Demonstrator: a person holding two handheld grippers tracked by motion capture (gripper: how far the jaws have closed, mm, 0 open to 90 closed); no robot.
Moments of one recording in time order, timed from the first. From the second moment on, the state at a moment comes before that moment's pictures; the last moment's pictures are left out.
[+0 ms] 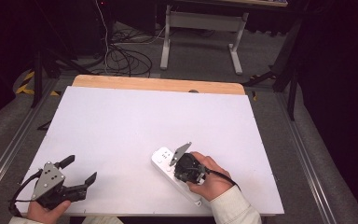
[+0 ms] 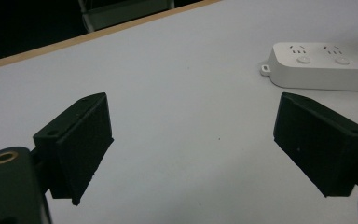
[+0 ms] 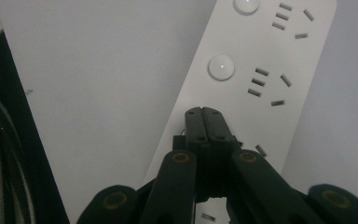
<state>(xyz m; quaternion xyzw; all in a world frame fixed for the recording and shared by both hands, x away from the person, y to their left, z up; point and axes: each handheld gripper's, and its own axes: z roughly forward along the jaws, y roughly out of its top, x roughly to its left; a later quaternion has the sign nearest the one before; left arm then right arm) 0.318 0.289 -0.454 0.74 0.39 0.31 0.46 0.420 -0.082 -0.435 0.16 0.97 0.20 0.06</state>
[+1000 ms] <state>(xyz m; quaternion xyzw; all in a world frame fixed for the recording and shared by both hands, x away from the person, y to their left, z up) 0.318 0.289 -0.455 0.74 0.39 0.30 0.46 0.417 -0.083 -0.434 0.16 0.96 0.20 0.09</state>
